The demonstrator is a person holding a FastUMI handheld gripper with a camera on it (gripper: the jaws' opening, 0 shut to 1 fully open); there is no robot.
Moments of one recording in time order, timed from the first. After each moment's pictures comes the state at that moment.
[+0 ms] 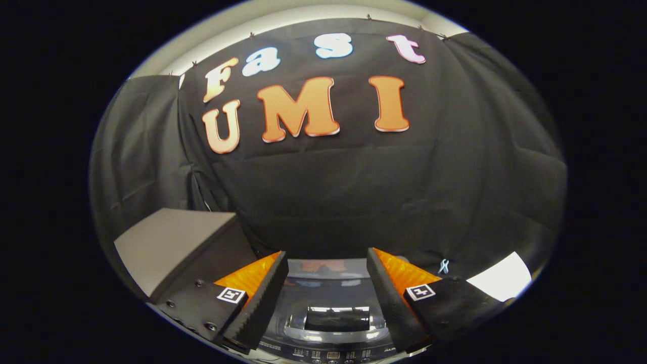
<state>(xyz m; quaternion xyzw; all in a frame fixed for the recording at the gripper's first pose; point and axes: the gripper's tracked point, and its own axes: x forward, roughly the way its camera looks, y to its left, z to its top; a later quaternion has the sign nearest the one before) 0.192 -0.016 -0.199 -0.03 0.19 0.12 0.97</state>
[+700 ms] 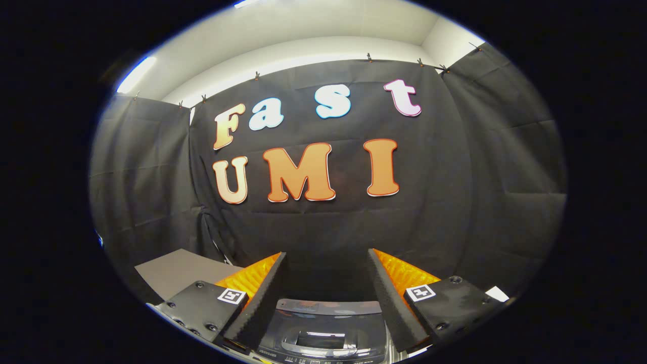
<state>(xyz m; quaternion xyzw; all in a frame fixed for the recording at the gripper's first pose) 0.163 -0.063 -0.028 -0.03 0.08 0.13 0.99</state>
